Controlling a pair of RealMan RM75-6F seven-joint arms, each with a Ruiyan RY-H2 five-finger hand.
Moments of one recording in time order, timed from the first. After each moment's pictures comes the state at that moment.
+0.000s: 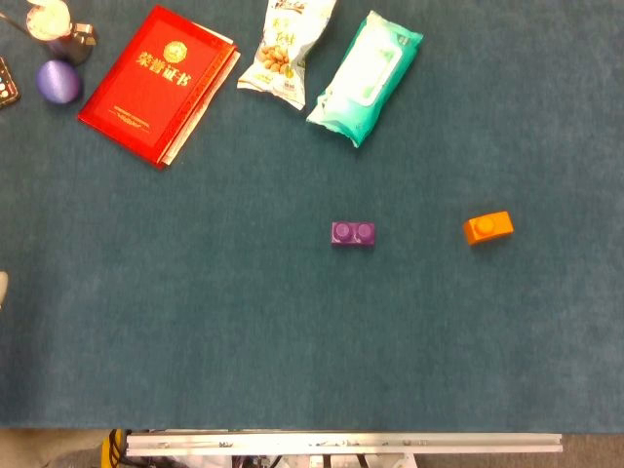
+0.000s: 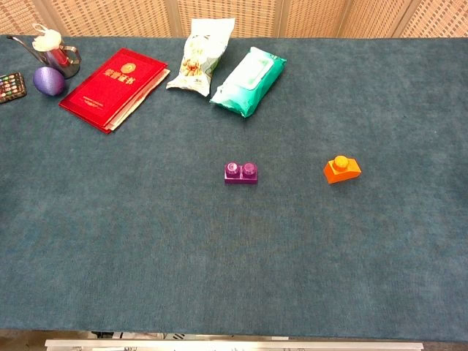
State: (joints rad) left arm -0.01 -1.12 -0.01 -1.69 1.52 1.55 0.10; right arm 0.14 -1.04 0.01 -1.69 -1.56 1.38 -0.14
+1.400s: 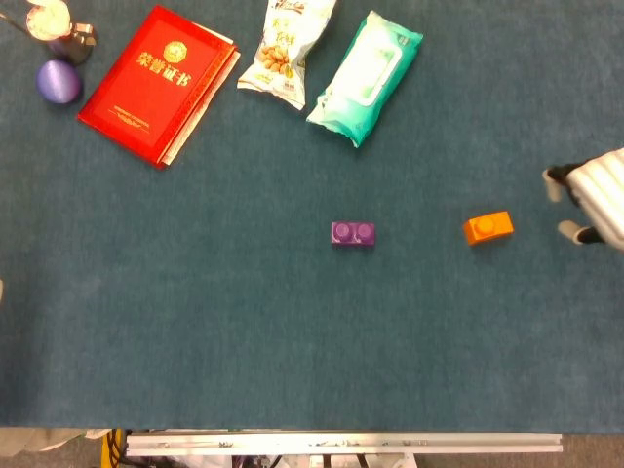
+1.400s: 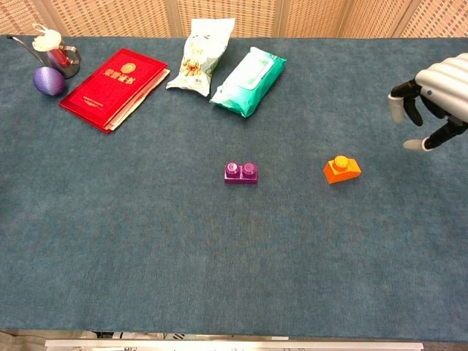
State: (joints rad) left arm 0.02 -1.13 0.00 -1.68 1.52 1.57 0.09; right arm 0.42 -1.13 0.09 -1.73 -1.47 1.02 -0.35
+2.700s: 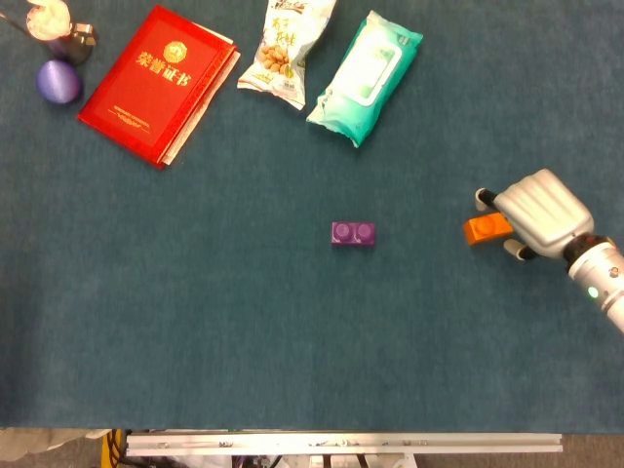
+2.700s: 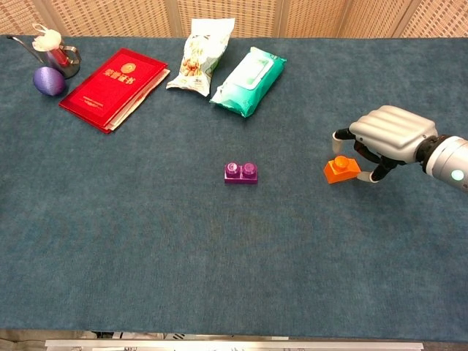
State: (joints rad) left arm 0.03 -1.13 0.00 -1.65 1.52 1.57 0.07; right arm 0.58 -1.34 0.02 -1.59 -1.29 0.84 -0.49
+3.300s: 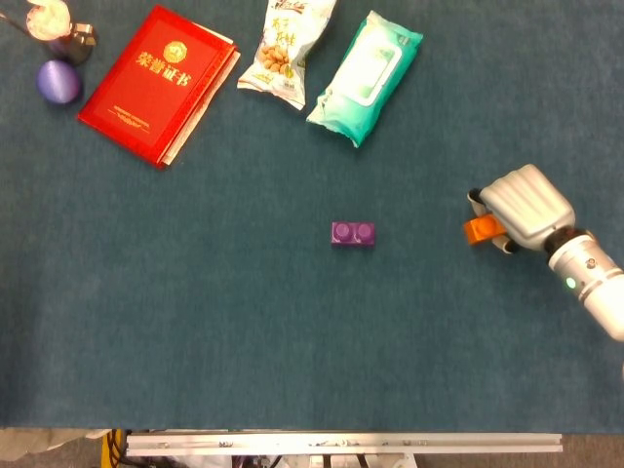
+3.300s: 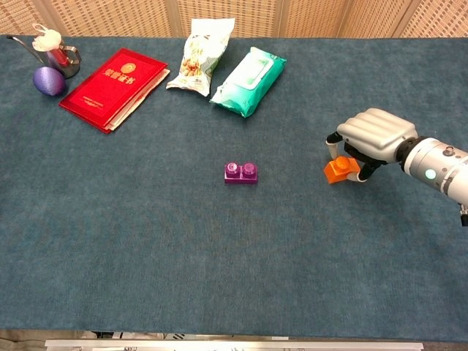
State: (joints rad) left arm 0.04 -1.13 0.00 -1.64 1.52 1.58 0.06; right arm 0.62 -1.43 0.03 -1.51 -1.20 0.84 -0.54
